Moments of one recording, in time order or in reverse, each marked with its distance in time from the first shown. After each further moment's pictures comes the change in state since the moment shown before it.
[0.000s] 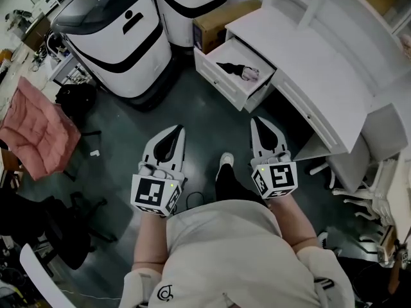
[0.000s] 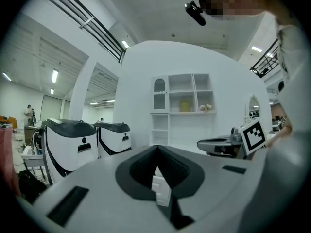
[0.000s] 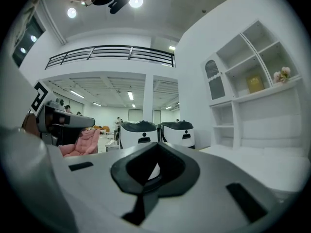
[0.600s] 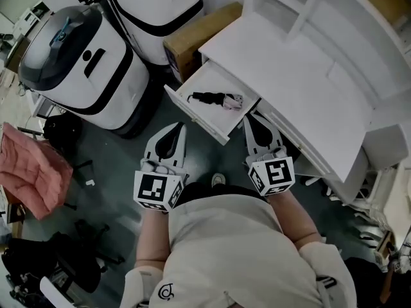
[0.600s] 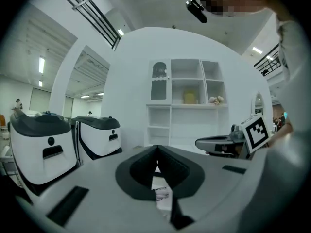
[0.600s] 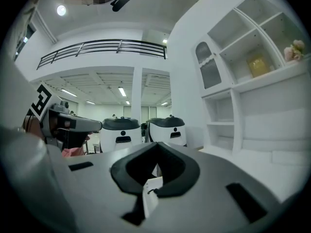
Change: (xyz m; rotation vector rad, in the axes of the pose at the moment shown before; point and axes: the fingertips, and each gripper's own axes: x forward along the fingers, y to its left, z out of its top) left arm 0.269 0.030 0.007 -0.001 0.060 -0.080; right arm 0.172 -0.174 -0.005 0.023 0.046 -0.030
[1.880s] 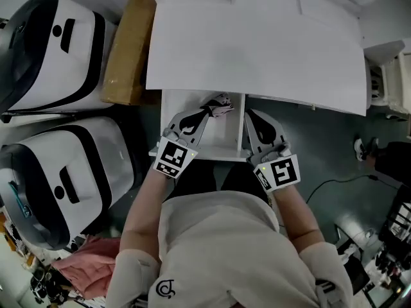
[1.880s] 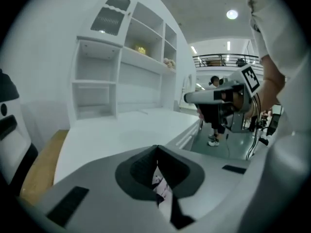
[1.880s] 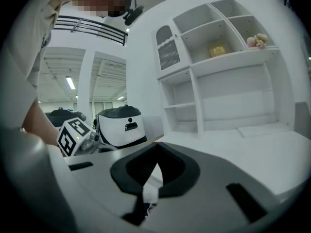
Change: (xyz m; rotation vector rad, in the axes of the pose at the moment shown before) left arm 0.302 -0.002 -0.163 0.274 0.338 -0.985; right arm 0.115 -0.125 -0.082 0.147 0.074 -0.540
